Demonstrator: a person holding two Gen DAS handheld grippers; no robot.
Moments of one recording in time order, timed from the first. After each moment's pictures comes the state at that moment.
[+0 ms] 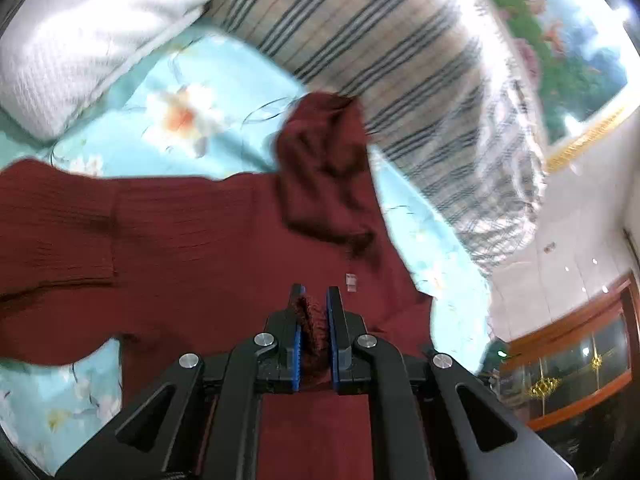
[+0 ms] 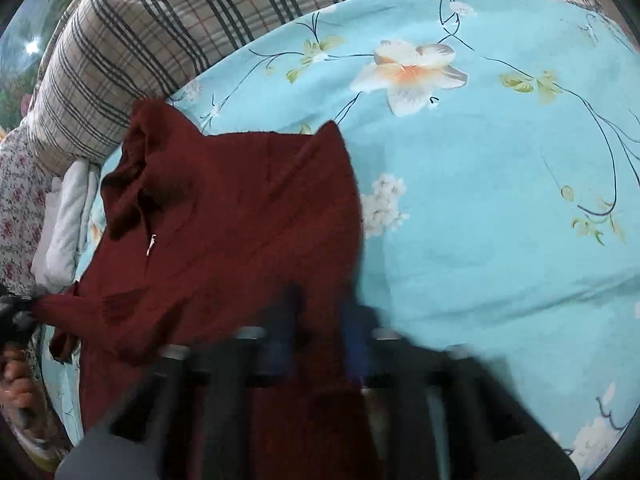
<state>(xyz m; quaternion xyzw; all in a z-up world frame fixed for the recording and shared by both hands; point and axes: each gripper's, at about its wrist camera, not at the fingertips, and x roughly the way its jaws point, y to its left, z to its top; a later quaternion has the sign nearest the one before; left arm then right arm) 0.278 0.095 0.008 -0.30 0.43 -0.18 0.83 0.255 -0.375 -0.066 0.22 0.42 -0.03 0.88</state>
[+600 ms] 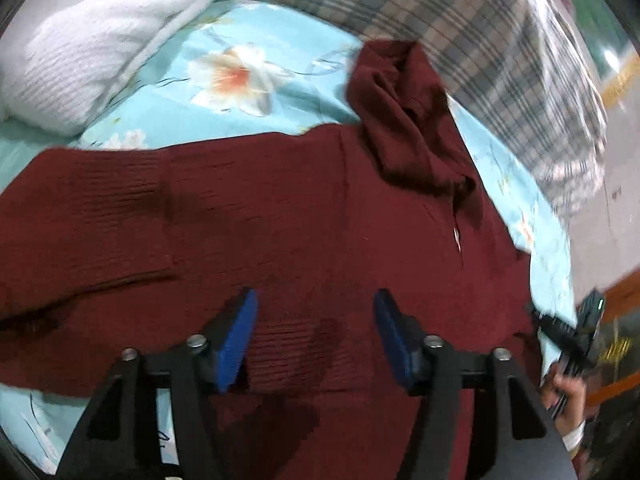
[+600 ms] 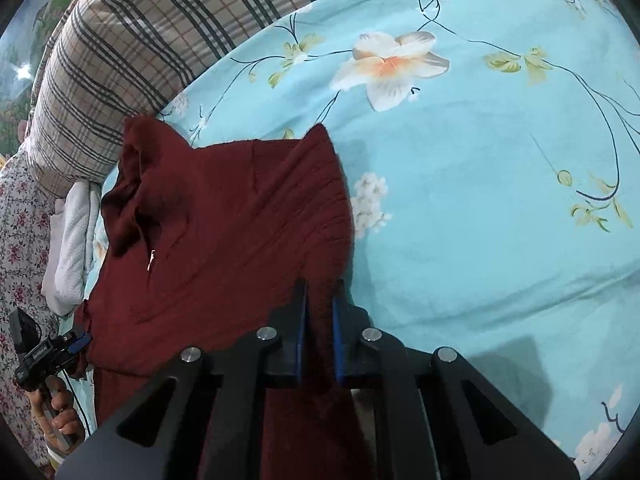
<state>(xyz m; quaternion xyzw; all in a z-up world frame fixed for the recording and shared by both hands) 0.292 0.081 -0.061 -0.16 0.50 -0.12 0.85 0.256 -0.384 -0.072 0.25 0.42 -0.04 0.87</state>
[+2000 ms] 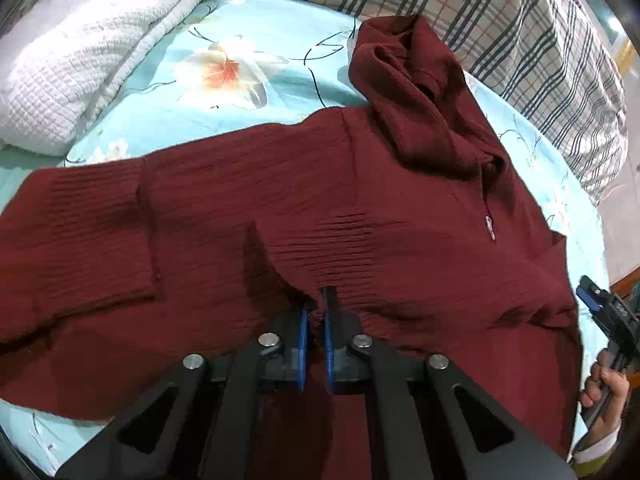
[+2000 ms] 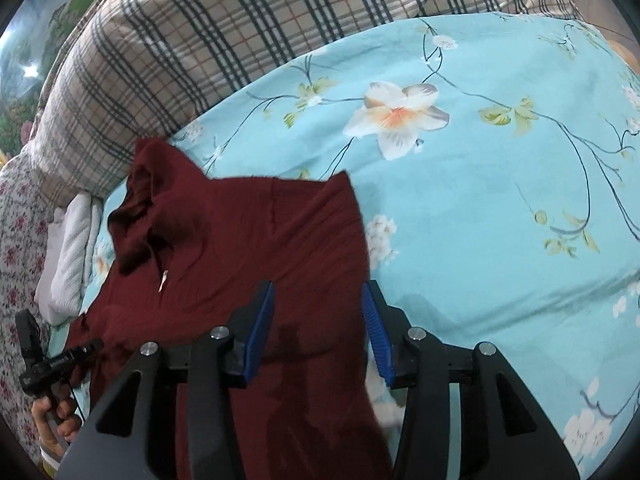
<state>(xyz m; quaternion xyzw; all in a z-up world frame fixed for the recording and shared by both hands) 0.295 0.062 -0.073 -0.12 0.50 -0.07 0.85 0.250 -0.373 -0.048 0.22 0.37 -0.07 0.90</state>
